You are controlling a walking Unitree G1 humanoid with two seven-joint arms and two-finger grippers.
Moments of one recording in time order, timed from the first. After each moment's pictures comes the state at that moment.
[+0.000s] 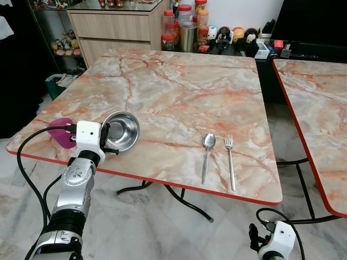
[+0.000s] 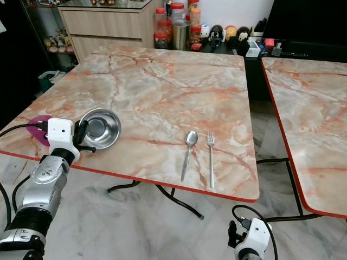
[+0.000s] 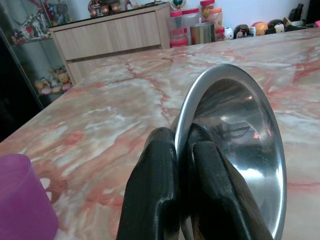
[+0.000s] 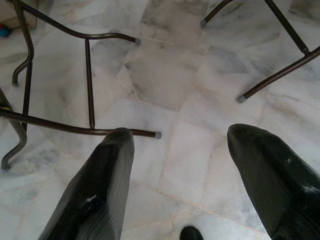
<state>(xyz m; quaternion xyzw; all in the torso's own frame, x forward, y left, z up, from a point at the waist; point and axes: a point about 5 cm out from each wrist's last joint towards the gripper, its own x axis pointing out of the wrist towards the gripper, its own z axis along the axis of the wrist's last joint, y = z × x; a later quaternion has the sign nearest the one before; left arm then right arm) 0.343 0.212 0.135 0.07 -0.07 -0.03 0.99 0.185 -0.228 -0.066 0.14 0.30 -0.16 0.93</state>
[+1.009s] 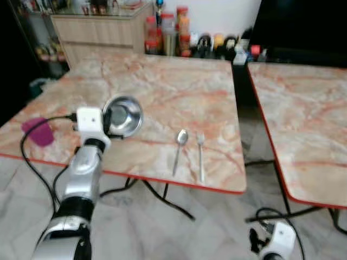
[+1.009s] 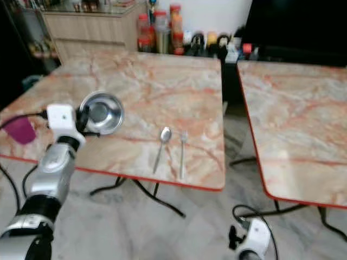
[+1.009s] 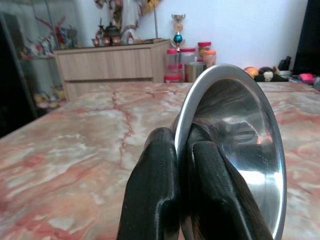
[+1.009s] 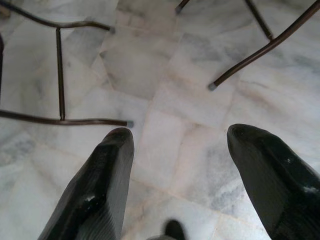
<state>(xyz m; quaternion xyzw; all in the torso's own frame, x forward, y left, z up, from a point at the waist) 0.358 0.210 0.158 0.03 -0.11 0.01 0.99 0.185 -0.221 -0.072 0.14 0.35 -0.15 0.91</state>
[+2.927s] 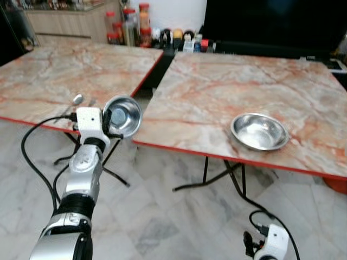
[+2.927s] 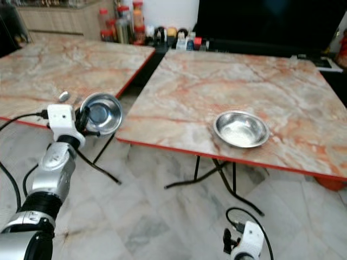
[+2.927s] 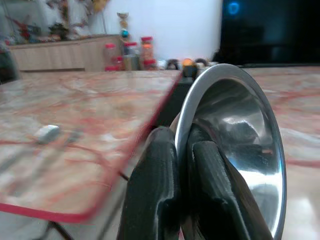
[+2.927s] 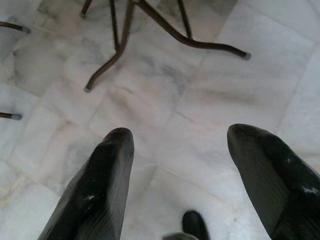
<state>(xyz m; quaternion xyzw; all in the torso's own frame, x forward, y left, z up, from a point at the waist) 0.364 0.197 0.154 0.01 -0.09 0.00 1.00 0.179 -0.220 -0.075 0.13 0.36 -0.15 0.91</state>
